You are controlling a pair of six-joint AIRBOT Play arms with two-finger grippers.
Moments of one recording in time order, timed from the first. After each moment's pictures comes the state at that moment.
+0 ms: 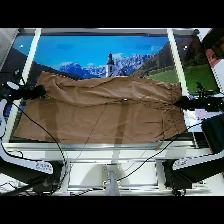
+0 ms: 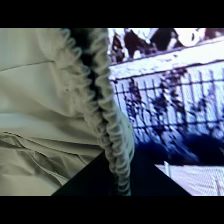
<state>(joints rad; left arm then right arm) 0.41 -1.70 1.21 1.17 -0.68 -1.23 -0.65 -1.73 1.12 -0.92 1.16 0.91</state>
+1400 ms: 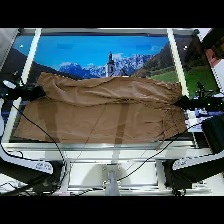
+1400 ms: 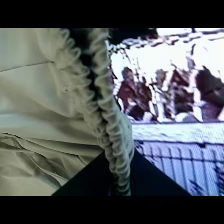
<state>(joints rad) 0.44 -1.69 1.25 1.18 -0.81 -1.23 -0.65 -1.73 1.12 -0.92 1.15 0.91</state>
